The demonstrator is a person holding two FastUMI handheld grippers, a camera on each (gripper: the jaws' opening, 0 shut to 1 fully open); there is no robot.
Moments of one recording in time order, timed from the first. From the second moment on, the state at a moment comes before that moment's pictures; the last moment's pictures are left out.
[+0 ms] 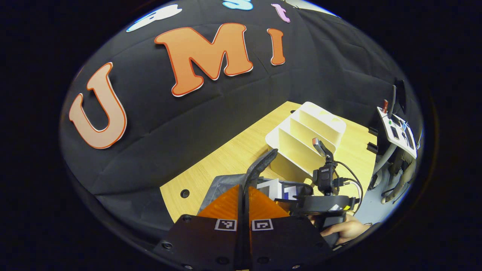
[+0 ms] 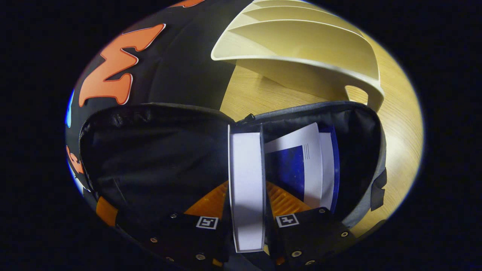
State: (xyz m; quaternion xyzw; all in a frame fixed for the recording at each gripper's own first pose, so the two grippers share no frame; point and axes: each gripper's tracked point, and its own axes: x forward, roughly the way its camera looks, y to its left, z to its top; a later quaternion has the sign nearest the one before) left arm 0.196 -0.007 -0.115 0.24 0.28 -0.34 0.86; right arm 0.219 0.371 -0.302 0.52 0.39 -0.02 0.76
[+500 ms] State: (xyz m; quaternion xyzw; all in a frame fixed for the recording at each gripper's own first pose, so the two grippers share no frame) left arm 0.187 0.011 -0.138 0.22 0.30 -0.34 0.86; right arm 0.175 0.331 -0.264 0.43 0.45 0.00 0.79
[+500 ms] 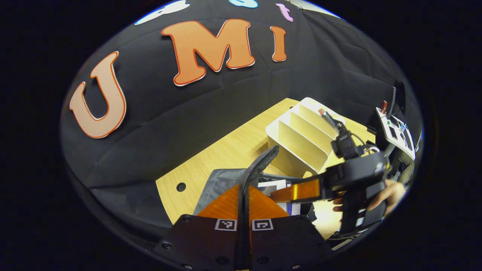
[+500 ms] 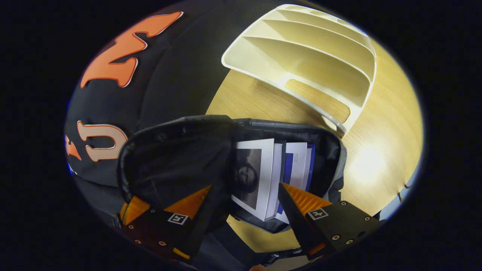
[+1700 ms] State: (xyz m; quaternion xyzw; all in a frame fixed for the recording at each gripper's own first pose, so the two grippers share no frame) left arm 0.099 -0.020 -0.146 0.12 0.33 -0.24 0.91; right arm 0.118 0.111 -0.235 0.18 0.53 0.04 0.83
